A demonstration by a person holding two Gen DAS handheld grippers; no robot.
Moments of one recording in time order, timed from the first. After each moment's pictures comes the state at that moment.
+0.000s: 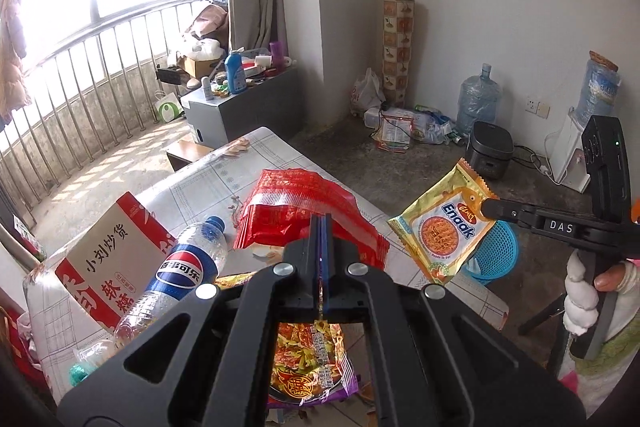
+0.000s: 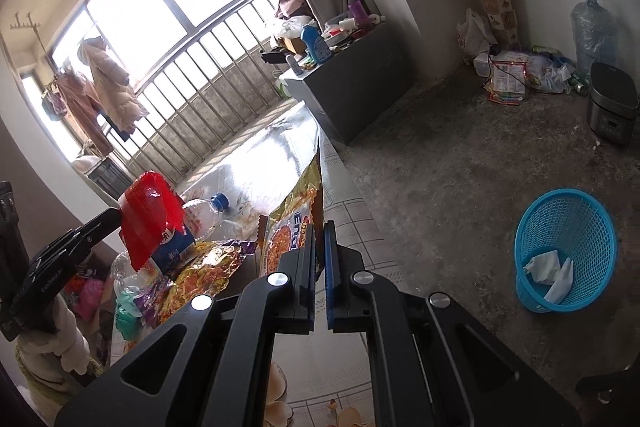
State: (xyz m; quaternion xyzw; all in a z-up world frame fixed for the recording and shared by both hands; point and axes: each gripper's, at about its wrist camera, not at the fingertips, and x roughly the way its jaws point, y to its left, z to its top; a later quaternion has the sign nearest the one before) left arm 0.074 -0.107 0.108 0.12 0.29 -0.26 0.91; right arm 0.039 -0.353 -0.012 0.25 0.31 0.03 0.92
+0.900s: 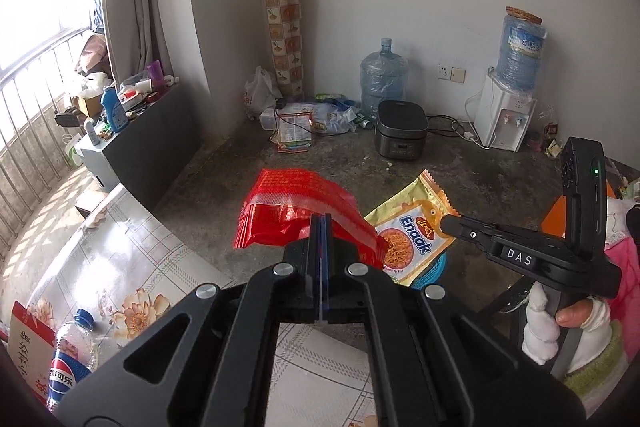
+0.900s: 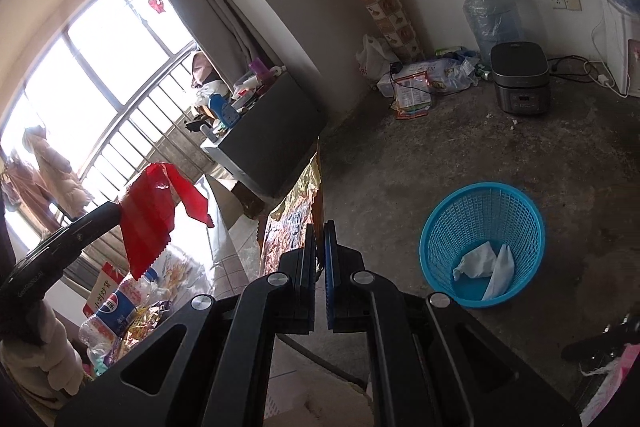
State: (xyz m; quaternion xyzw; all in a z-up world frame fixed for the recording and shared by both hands) left arm 0.072 -0.310 0.098 0.18 0.30 -0.42 0.84; right arm -0.028 -0.476 -0.041 0.33 0.25 -0.12 0.90
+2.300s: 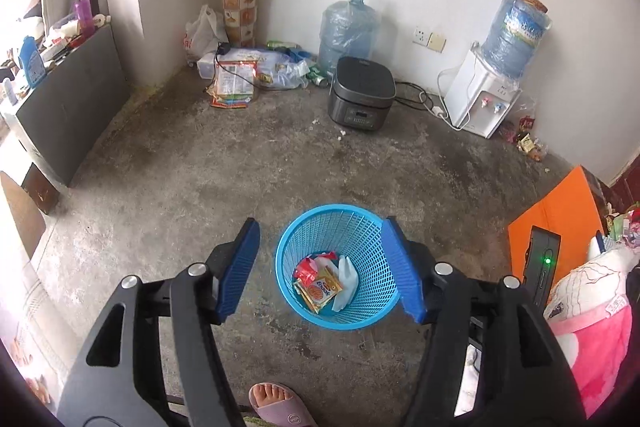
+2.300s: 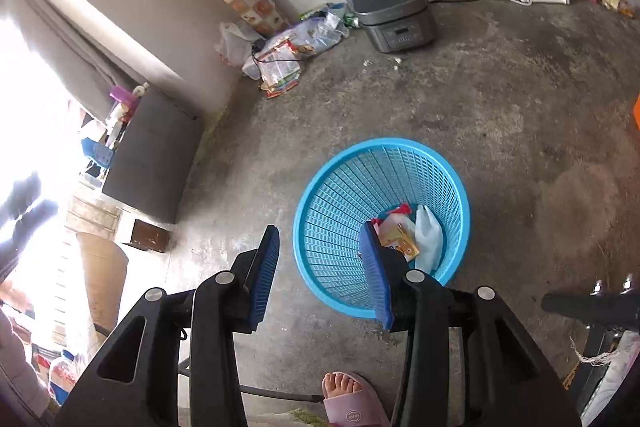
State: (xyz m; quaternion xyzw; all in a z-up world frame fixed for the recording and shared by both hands) left arm 0.151 -0.461 0.001 0.14 0.39 -0.46 0.78; right arm -0.003 -0.590 -0.167 0.41 0.29 -0.28 0.82
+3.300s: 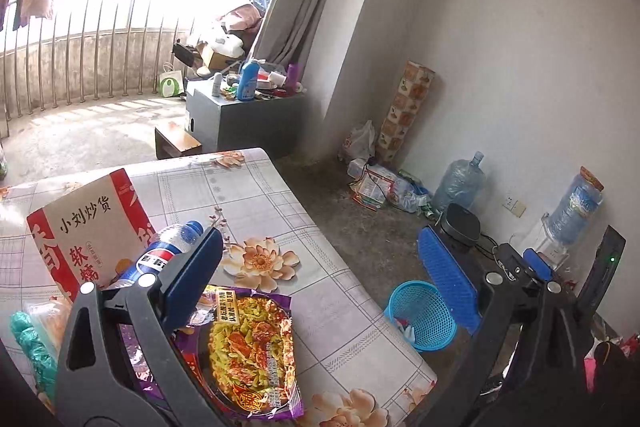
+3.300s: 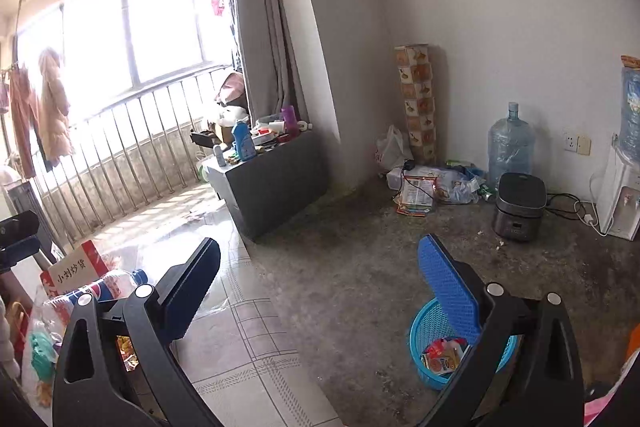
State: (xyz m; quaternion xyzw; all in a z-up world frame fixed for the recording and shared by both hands) left arm 0.086 -0.059 0.133 -0.07 0.27 -0.26 0.92; right arm 0.006 -0.350 0.042 0.12 0.16 -0.15 0.97
